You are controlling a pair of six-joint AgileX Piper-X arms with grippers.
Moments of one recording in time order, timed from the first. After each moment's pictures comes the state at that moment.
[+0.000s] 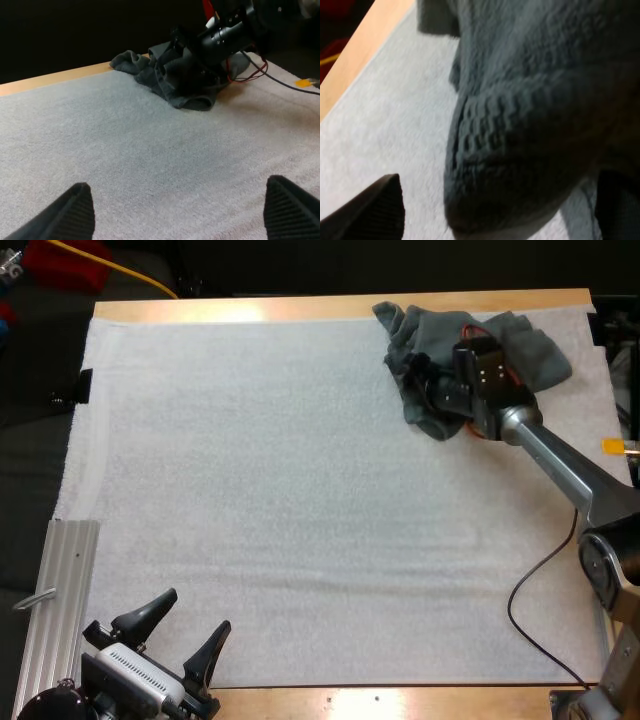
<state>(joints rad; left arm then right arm) -0.05 -0.01 -0.69 1.10 0.47 -1.72 0.30 2.01 -1.36 0.21 -0.23 -0.94</state>
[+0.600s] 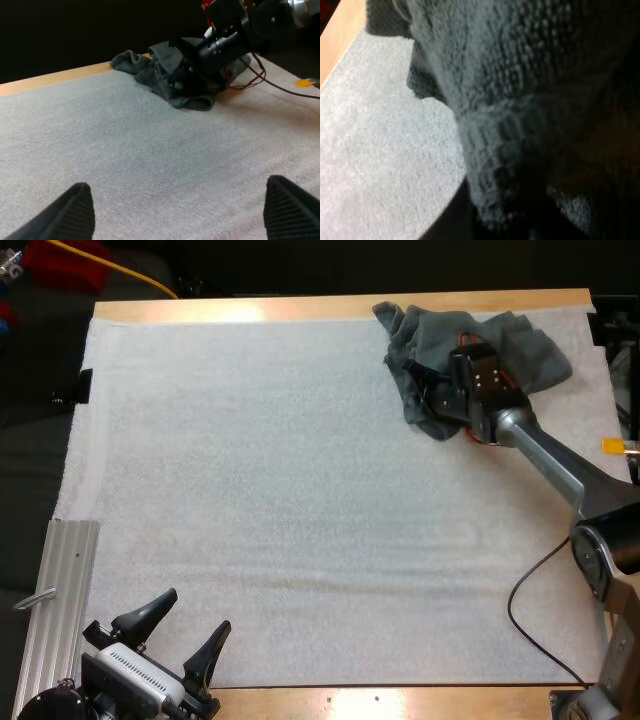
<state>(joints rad) -0.05 -0.01 -0.69 1.10 0.47 -1.72 0.30 2.05 -1.37 0.20 -0.22 -0.96</state>
